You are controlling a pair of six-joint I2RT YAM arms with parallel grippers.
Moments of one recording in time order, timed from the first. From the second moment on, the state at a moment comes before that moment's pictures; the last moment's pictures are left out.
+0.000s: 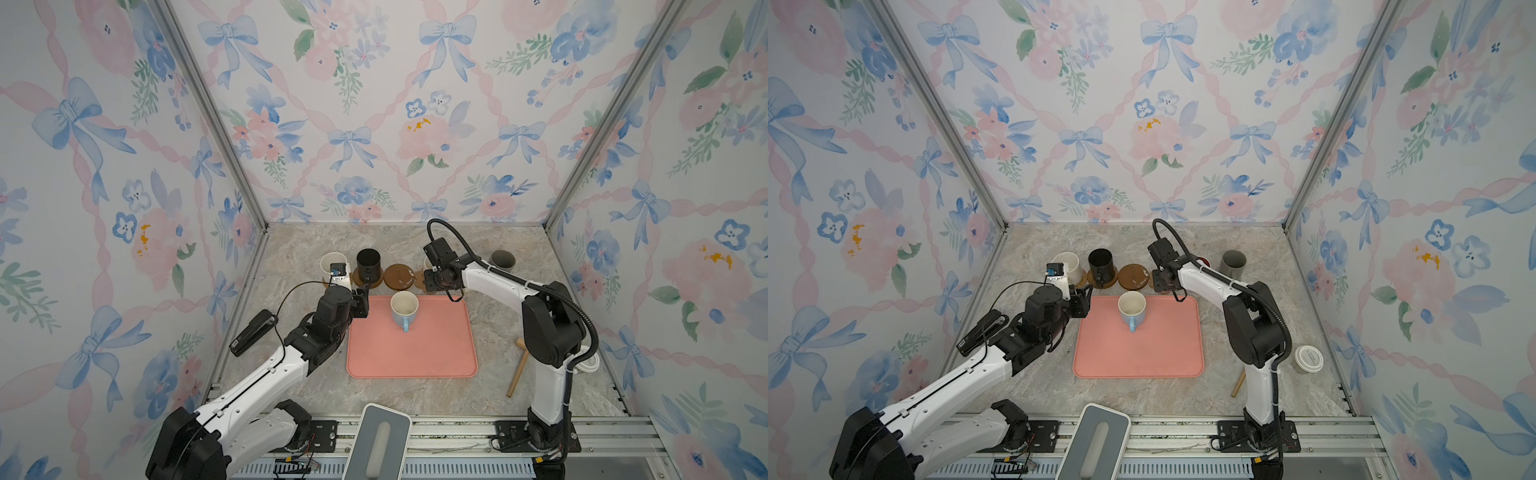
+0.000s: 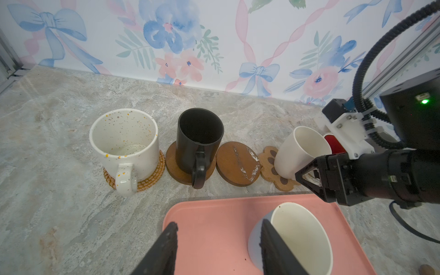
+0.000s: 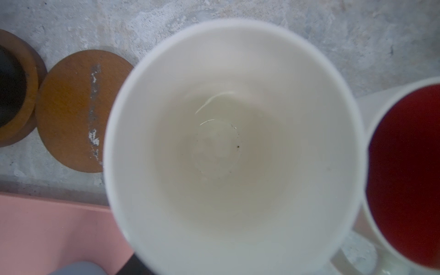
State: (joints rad) left arm -0.58 1.02 0.64 -0.03 -0.32 -0.40; right arm 0.56 1.98 1.51 -0.62 0.21 0.37
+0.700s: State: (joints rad) left arm -0.79 1.04 0.67 -0.10 -0.25 -0.40; right arm 0.63 1.60 1.41 -0.63 0.28 0.38
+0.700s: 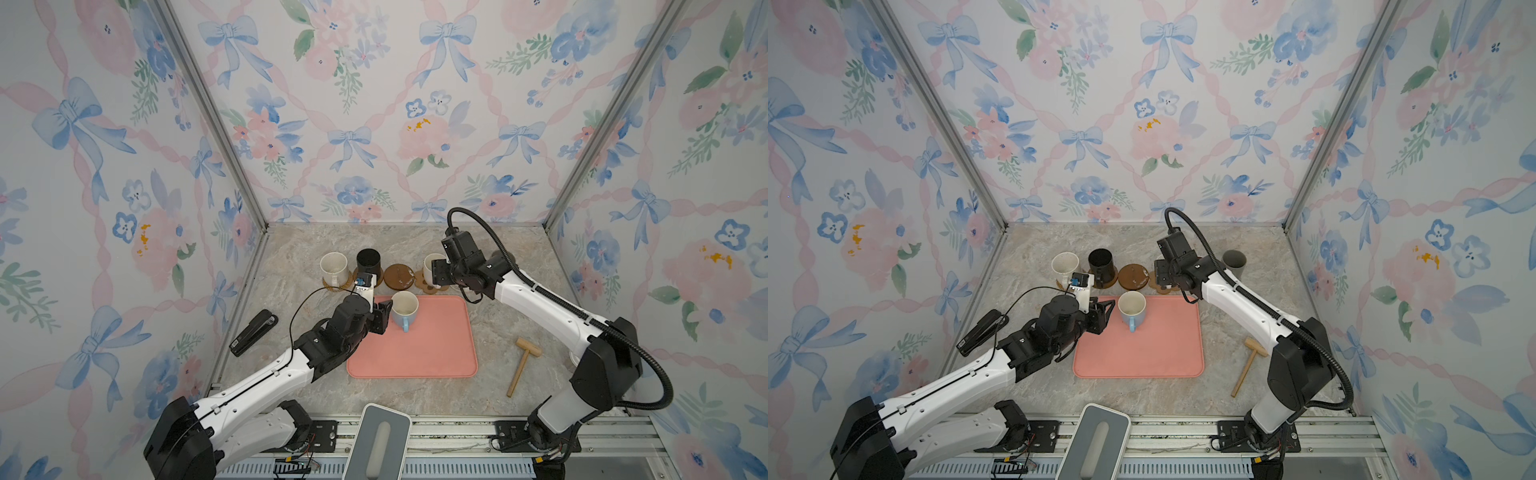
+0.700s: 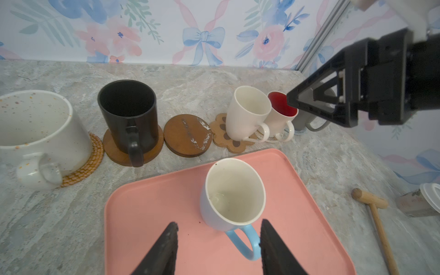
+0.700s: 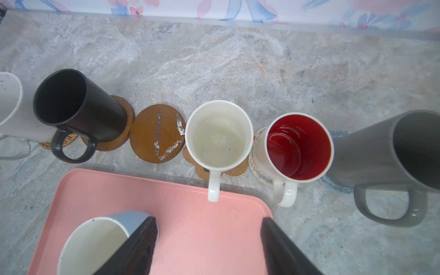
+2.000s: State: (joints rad) left arm -0.98 1.51 0.96 -0.39 -0.29 -0.68; right arm 0.63 1.30 1.06 -0.43 0.40 0.52
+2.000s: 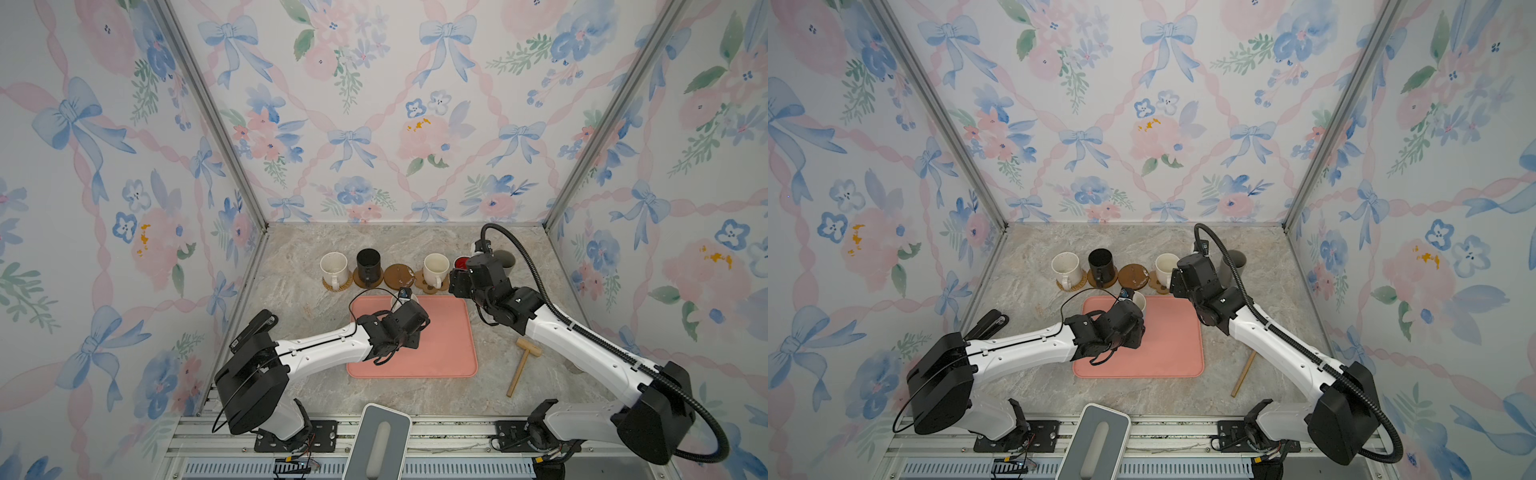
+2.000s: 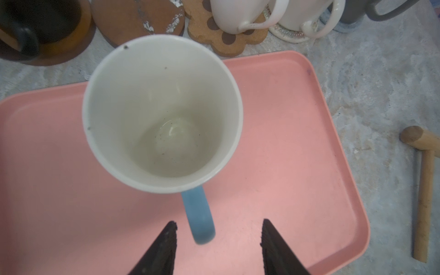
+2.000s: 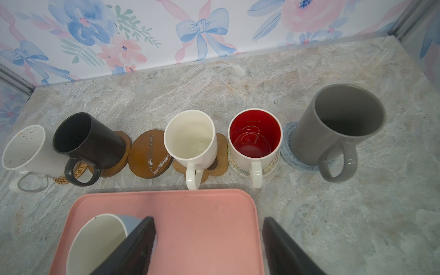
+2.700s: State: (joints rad) left arm -0.95 1.60 1.01 -0.42 -0.37 -0.71; right arm 0.59 1.28 1.04 -0.41 0.36 0.52
